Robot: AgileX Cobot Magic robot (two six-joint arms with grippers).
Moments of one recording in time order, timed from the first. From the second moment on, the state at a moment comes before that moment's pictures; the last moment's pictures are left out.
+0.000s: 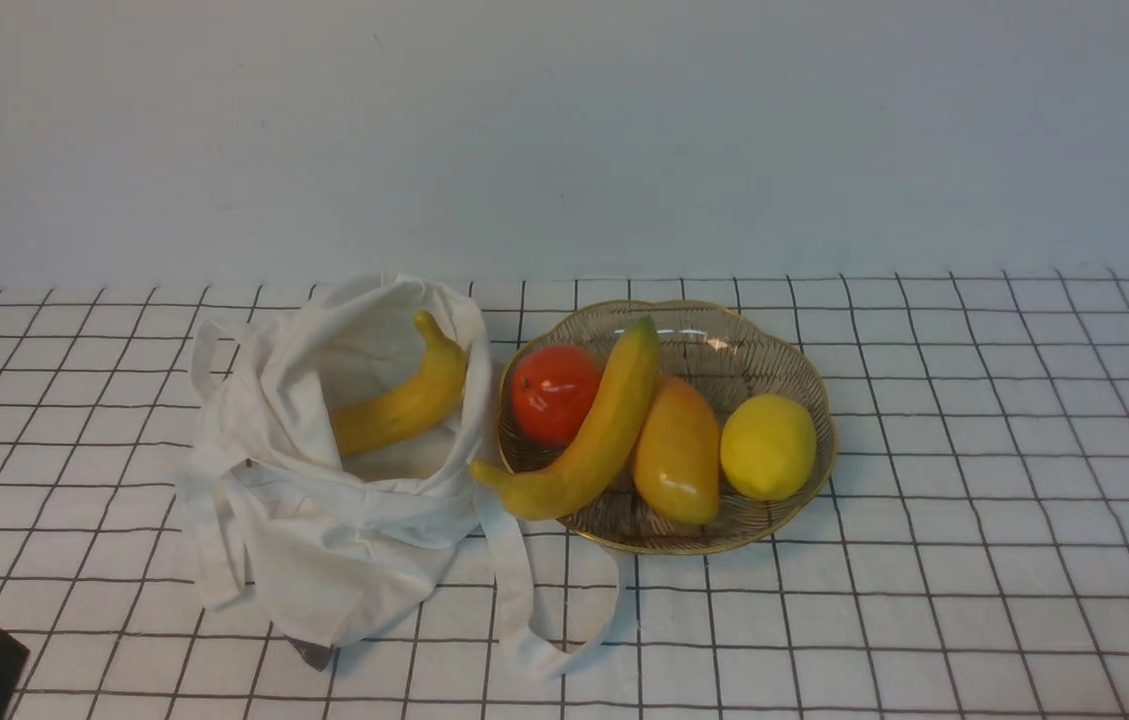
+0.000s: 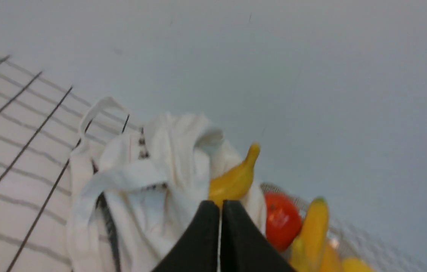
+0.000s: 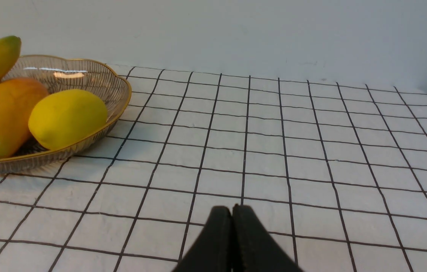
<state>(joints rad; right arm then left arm) 0.02 -0.02 0.02 -0.04 0.39 -0.03 -0.12 -0.01 0.03 -0.41 0.04 -0.18</state>
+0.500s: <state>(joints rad) 0.02 -0.02 0.02 -0.04 0.39 -0.03 -0.12 0.50 -0.53 -0.24 0.35 -0.21</state>
